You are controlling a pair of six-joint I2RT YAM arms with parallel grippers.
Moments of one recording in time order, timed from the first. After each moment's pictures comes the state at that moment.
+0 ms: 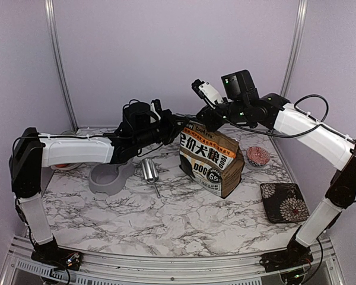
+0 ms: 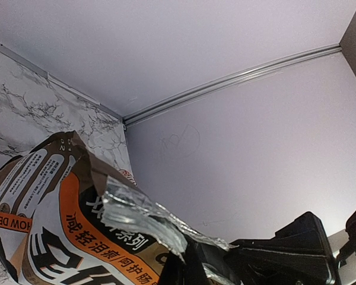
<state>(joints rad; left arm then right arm) -0.84 1.85 1.36 0.44 0.05 -1.19 0.72 1.62 1.67 -0.57 0.02 -0.13</state>
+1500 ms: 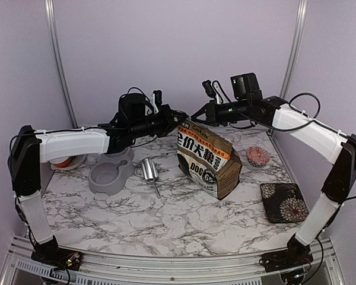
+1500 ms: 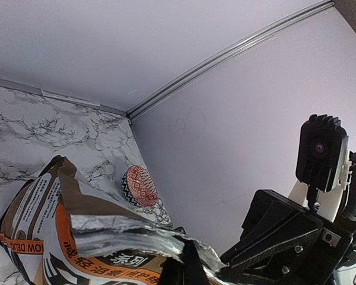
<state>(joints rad) -0.77 1.85 1.43 0.34 0.21 -0.98 0.58 1.66 1.62 -0.45 -0.53 0.38</state>
